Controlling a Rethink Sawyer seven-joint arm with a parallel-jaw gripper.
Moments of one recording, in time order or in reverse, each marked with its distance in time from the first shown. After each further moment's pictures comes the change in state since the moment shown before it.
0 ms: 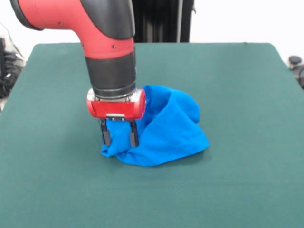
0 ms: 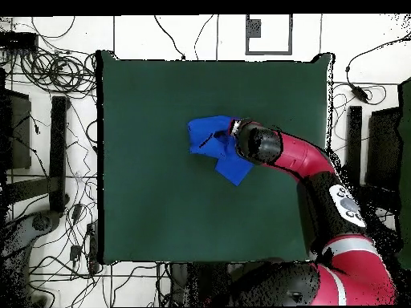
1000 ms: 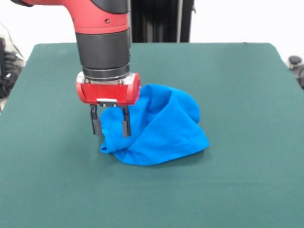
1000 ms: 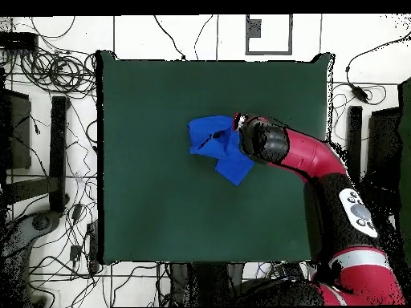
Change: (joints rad) arm 0.000 -0.102 -0.004 0.030 0.002 0.012 0.000
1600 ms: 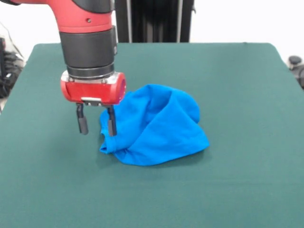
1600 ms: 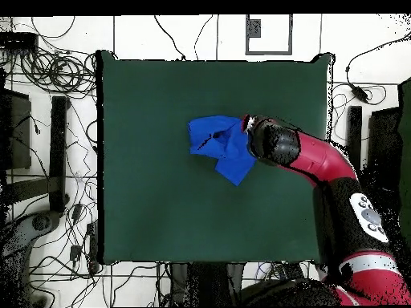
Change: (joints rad) arm -0.032 0.001 0.000 0.000 0.000 0.000 0.000
